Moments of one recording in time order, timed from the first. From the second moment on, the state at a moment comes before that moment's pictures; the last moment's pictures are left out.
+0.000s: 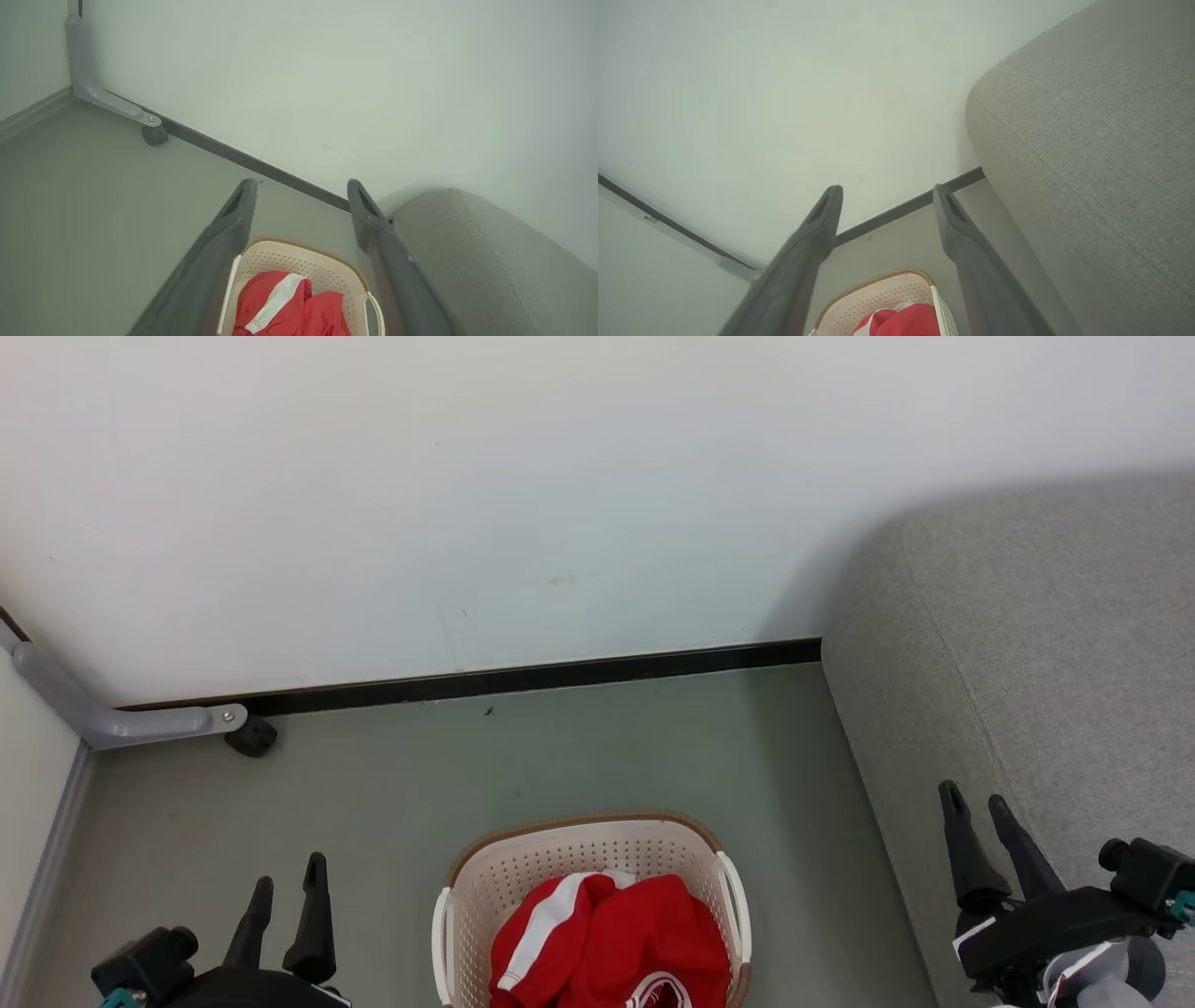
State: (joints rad) left arm -0.07 0.15 -0.07 0.39 -0.80 -0.08 -0.12; right arm -0.11 -0.15 0.16 0.34 0.74 0.10 -0.12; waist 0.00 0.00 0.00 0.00
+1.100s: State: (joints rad) left arm -0.07 0.20 -0.10 0.45 -0.31 -0.06 -0.24; right arm -0.11 -0.18 0.25 0.43 0.29 0.07 -0.24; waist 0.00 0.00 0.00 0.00
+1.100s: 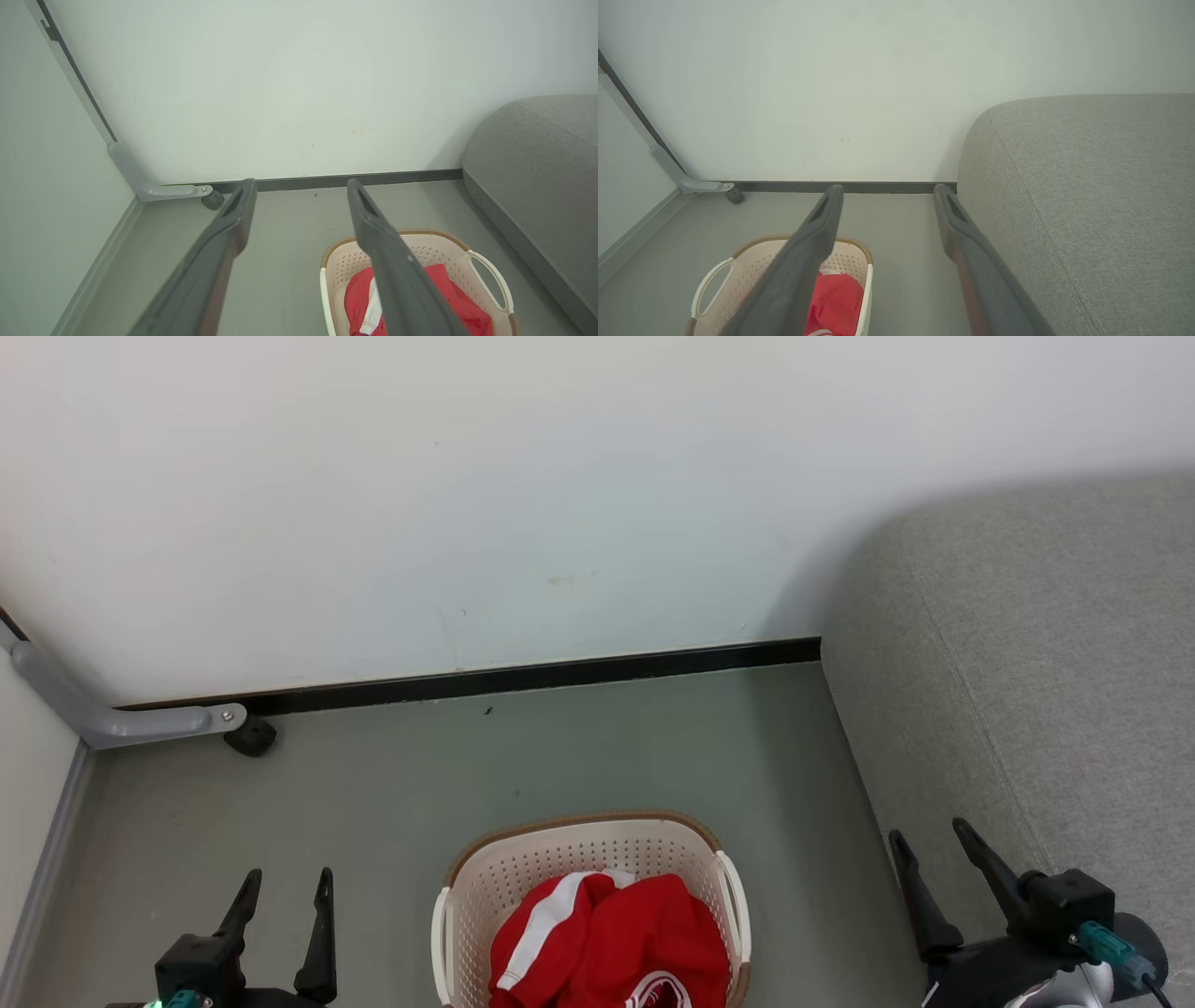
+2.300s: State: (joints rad) left arm -0.14 0.13 -0.08 0.43 -0.29 -0.11 -0.25; right arm -0.15 -0.16 0.24 0.35 0.20 0.07 -0.25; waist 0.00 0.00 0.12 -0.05
